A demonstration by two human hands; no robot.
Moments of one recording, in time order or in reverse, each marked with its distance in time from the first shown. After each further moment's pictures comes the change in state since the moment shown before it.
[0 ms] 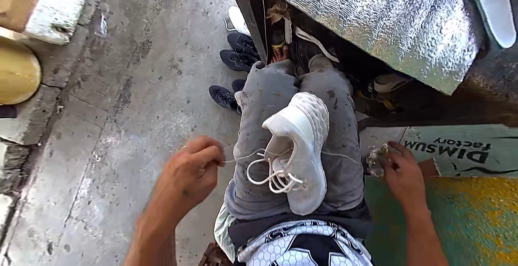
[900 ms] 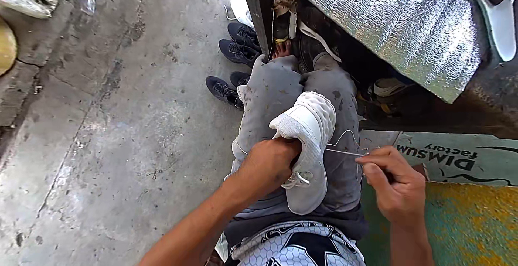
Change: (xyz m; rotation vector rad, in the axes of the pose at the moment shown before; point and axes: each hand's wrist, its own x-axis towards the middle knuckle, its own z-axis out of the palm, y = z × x) left_hand 0.062 0.094 0.065 -0.070 -0.189 0.193; right_hand -0.001 -0.120 -0.016 0.609 0.041 -0.334
